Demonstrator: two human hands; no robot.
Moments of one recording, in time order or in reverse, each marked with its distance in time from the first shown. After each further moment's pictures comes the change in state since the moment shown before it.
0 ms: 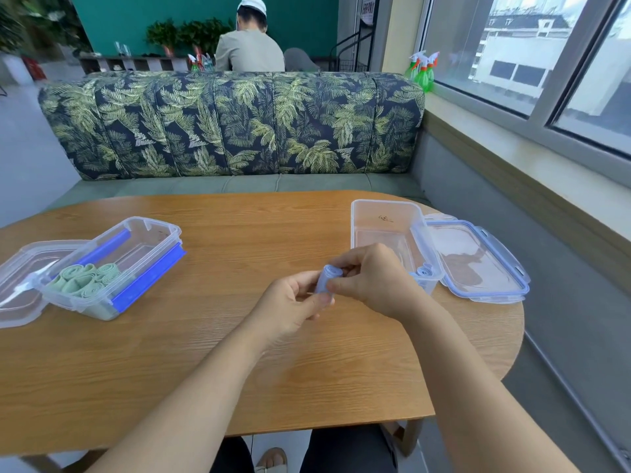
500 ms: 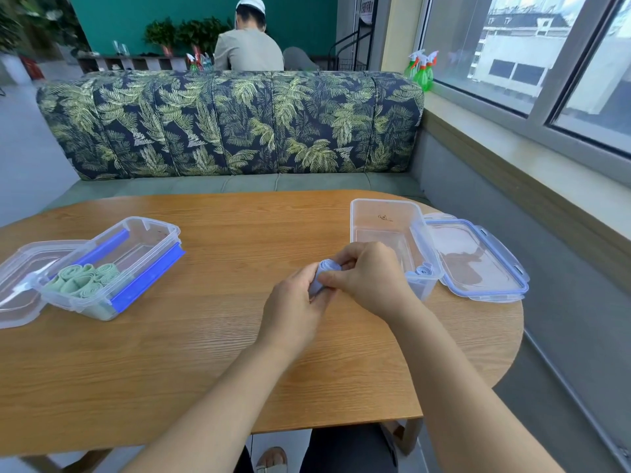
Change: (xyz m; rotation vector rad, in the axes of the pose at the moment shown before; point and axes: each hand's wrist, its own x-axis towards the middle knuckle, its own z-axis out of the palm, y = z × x) left_hand 0.006 -0.012 0.019 0.477 0.352 0.227; right_hand 0.001 -0.004 0.009 0.015 0.163 0.065
